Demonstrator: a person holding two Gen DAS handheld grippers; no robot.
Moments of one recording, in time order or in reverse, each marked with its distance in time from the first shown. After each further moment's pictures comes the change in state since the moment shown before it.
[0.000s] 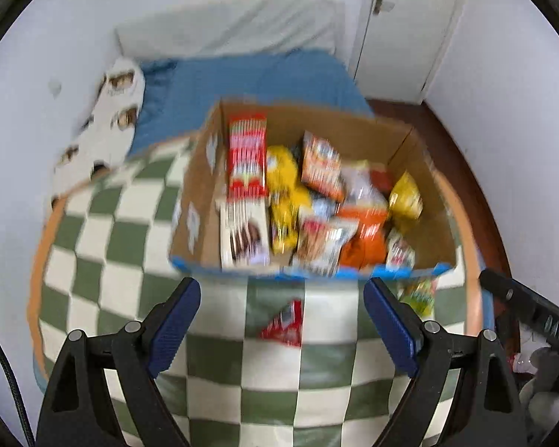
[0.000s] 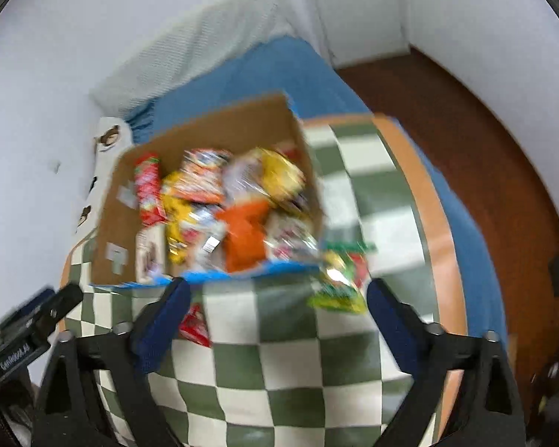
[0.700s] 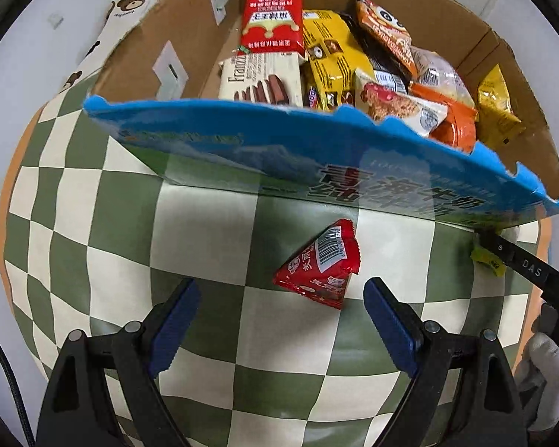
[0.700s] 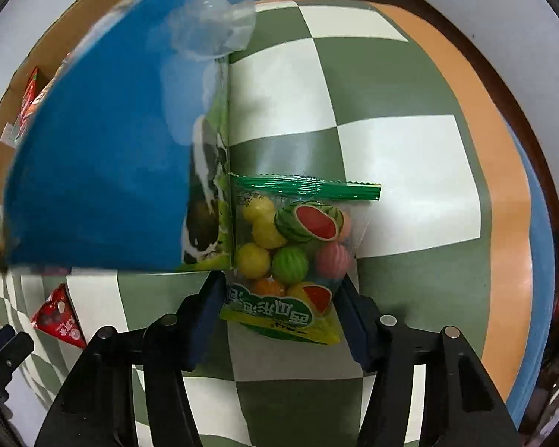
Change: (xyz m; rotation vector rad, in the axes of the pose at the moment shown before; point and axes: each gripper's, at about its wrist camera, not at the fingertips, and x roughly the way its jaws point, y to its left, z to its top) left arm 0.126 0.009 -0.054 -0.061 0.258 0.093; right arm 0.161 -0.048 -0.016 -0.095 0.201 -0.120
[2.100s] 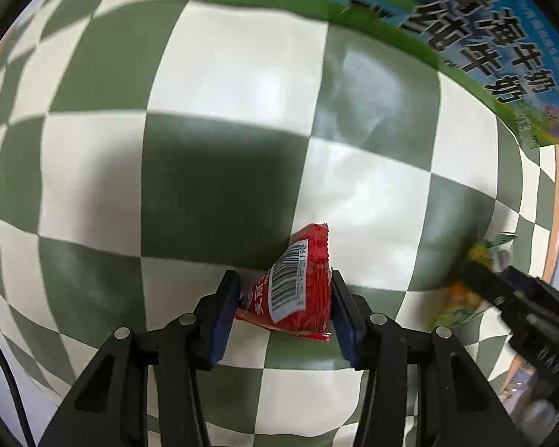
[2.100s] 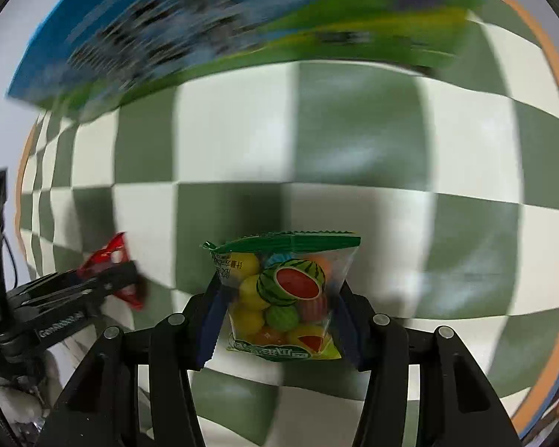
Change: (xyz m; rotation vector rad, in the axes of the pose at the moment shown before) left arm 0.094 0.045 -0.053 -0.026 0.233 -0.125; right arm 0.014 0.117 -0.088 -0.167 0.192 0.119
